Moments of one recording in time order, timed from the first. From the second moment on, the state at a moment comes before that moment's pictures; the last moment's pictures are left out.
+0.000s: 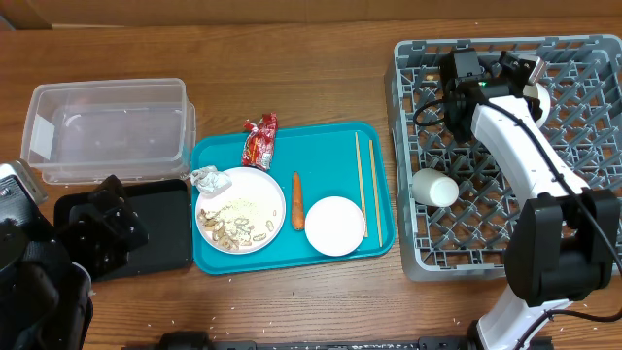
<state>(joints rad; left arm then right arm) 0.02 0.95 1.86 -1.47 -0.22 -0.39 0.12 1.89 1.49 -0.97 1.13 0.57</state>
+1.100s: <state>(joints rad) 0.02 0.95 1.86 -1.47 -0.22 -0.39 0.22 1.92 1.49 -0.93 1.28 0.51</state>
